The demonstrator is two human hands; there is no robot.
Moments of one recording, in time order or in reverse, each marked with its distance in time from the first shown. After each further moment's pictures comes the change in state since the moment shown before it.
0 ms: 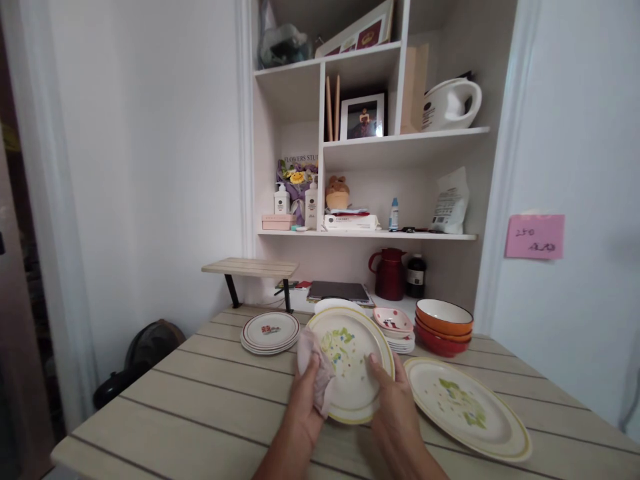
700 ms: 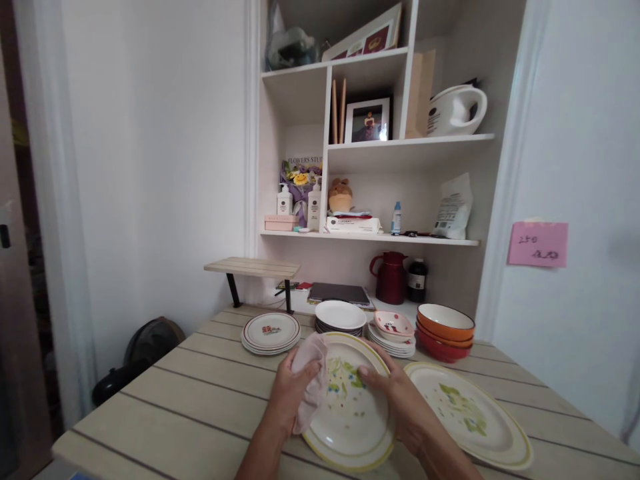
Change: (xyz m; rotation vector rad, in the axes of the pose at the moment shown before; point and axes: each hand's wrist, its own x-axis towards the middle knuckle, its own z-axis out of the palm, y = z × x) left_hand -0.017 0.039 -0.008 0.500 -0.004 0.322; right_hand 0.005 -0.040 -0.010 -0.394 -0.419 0.268
